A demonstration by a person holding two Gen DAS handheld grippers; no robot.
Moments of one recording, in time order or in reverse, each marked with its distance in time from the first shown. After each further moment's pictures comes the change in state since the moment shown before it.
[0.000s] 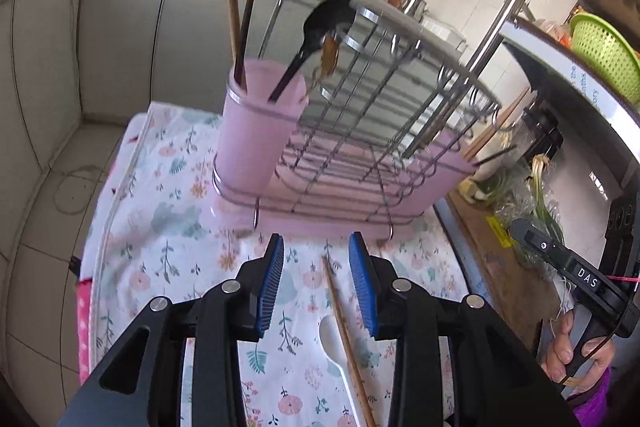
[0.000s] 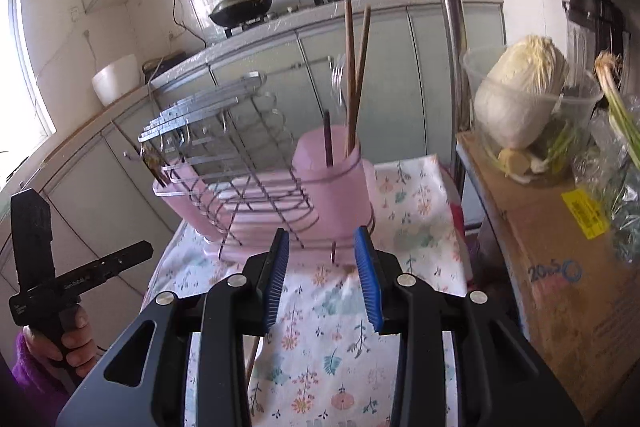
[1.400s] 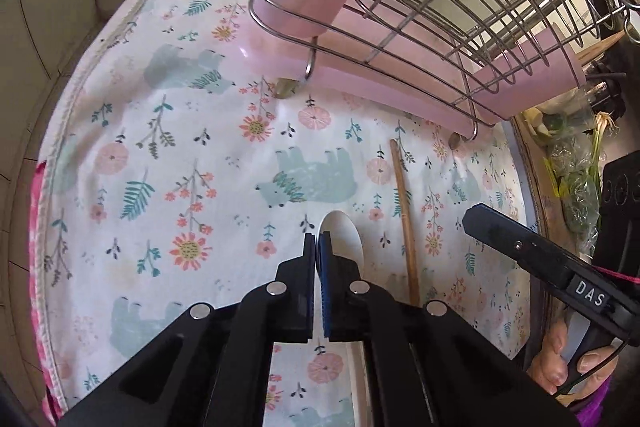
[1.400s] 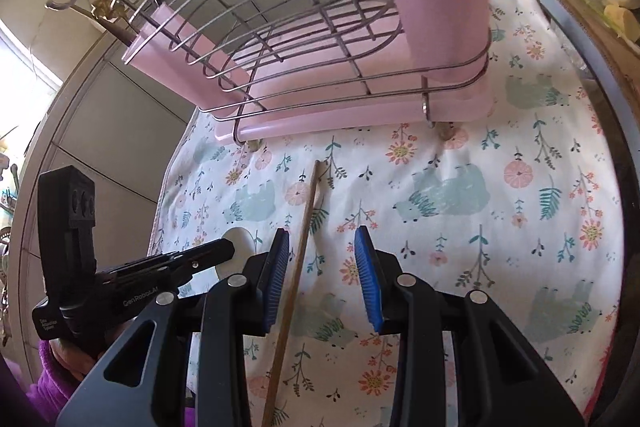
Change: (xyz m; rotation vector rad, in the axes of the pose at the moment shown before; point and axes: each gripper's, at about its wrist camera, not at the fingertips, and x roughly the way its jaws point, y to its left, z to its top) left arm 0.080 0.039 -0.050 -0.116 0.335 0.097; right arm 0.127 0.038 -0.055 0.075 0.425 0.160
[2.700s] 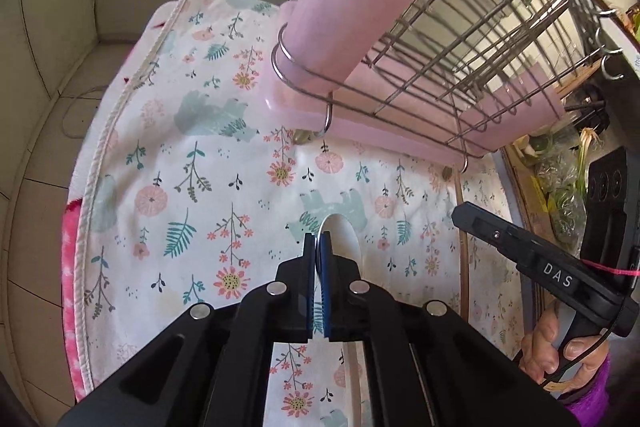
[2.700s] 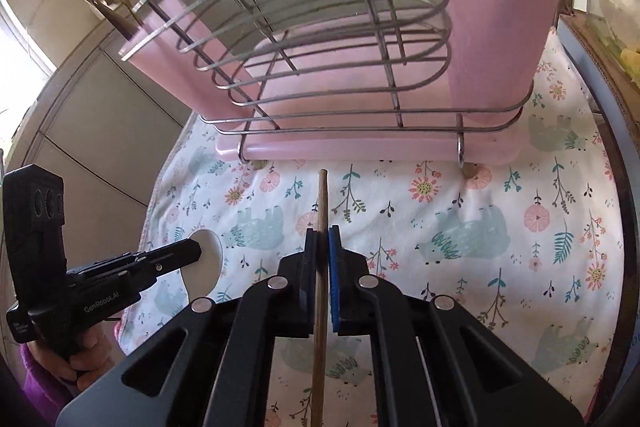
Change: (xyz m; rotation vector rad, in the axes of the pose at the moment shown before) left arm -0.041 0.024 0.003 0.017 -0.120 -0.038; right arm -0.013 0.022 0.011 -0.075 -0.094 -0.052
